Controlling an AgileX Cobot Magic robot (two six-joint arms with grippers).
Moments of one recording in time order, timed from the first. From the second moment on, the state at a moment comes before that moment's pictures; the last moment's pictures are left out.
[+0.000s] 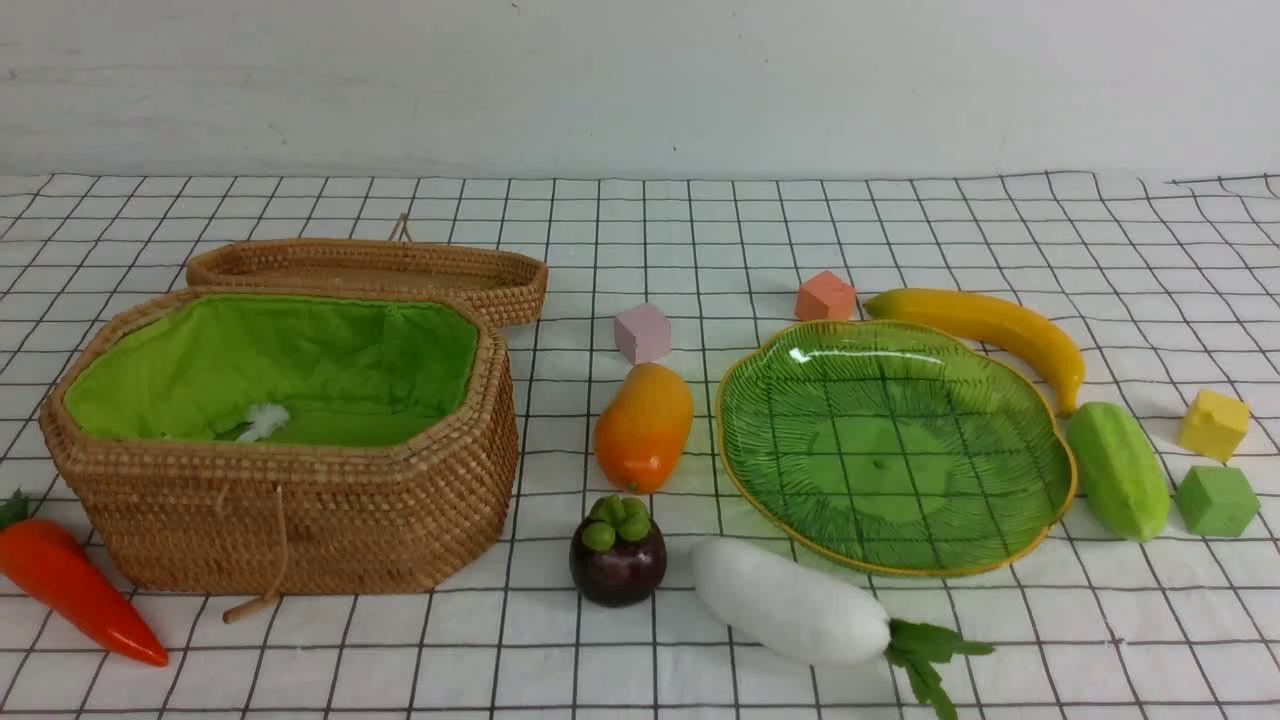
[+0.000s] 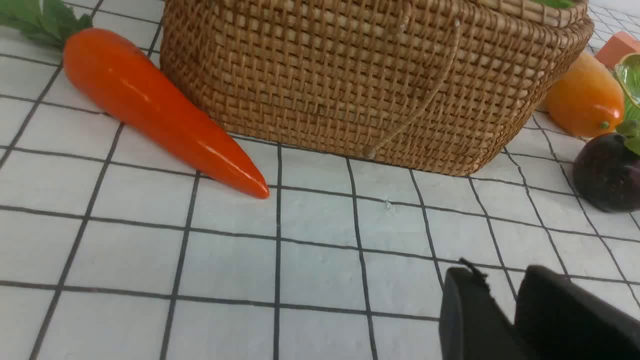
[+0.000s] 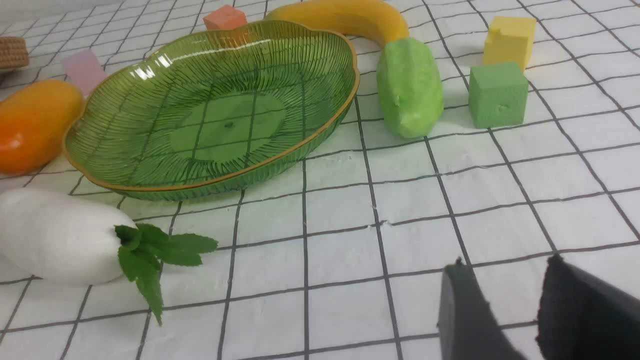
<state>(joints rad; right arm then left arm) 0.05 -0.01 0.02 -0.01 0.38 0.19 -0.12 -0.01 0.03 -0.09 0.38 -0.22</state>
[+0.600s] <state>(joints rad) 0.05 -0.01 0.02 -0.01 0.38 0.19 -0.12 -0.01 0.03 -0.31 0.15 -0.36</state>
